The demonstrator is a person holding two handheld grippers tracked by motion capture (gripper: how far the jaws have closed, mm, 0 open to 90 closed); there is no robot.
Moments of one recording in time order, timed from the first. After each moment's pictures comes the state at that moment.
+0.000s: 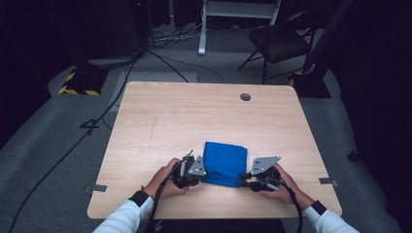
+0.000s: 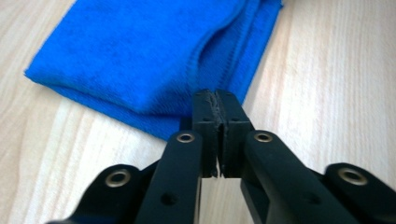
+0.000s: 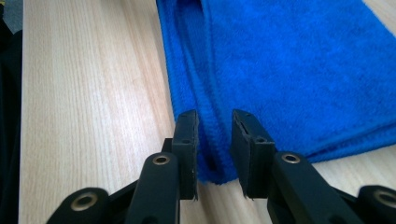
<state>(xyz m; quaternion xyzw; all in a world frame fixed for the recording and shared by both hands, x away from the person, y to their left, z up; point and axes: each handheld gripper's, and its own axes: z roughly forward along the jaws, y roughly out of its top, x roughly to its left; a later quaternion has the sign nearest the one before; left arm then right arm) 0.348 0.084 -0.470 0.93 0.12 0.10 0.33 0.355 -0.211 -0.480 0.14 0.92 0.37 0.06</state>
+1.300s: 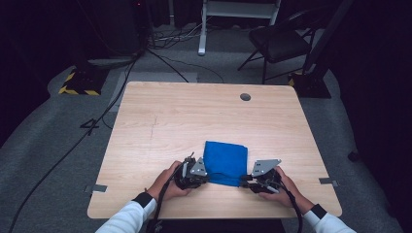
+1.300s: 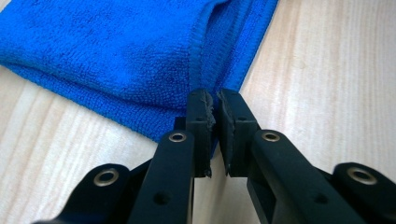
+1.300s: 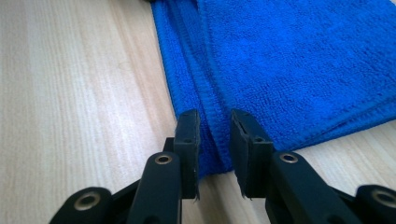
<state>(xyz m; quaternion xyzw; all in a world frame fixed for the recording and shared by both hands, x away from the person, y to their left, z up) 0.355 0.077 -0.489 0.93 0.14 0.07 0.33 0.352 -0.215 -0.490 0.16 0.92 0.36 0.07</state>
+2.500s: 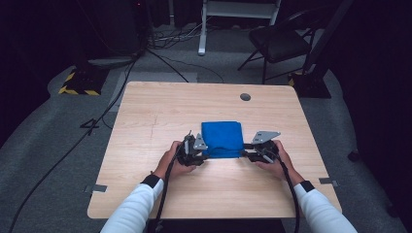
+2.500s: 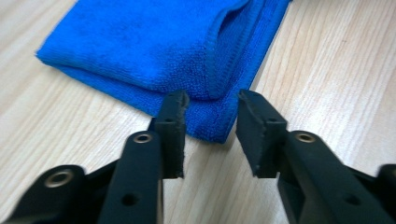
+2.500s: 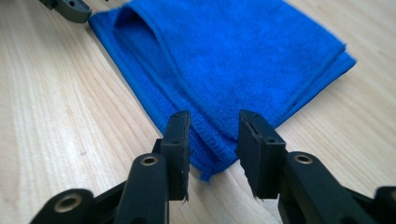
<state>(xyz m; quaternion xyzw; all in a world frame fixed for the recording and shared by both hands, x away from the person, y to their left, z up) 0.415 0.076 -0.478 0.90 0.22 0.15 0.33 0.437 -0.219 -0.478 0.23 0.89 0.37 0.15</state>
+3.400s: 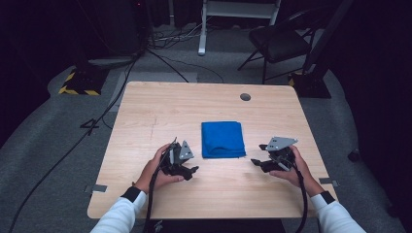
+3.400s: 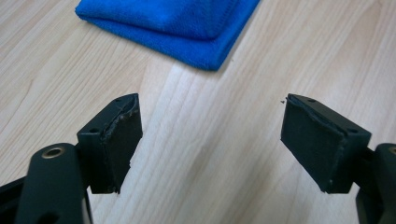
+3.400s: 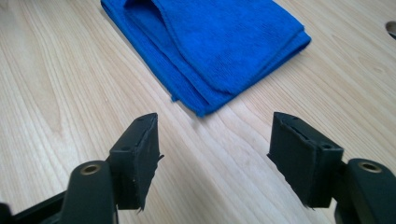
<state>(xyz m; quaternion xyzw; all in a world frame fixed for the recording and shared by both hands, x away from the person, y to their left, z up) 0.372 0.115 -0.464 0.90 0.24 0.17 0.31 0.403 -0.253 -0.457 0.24 0.89 0.35 0.18</state>
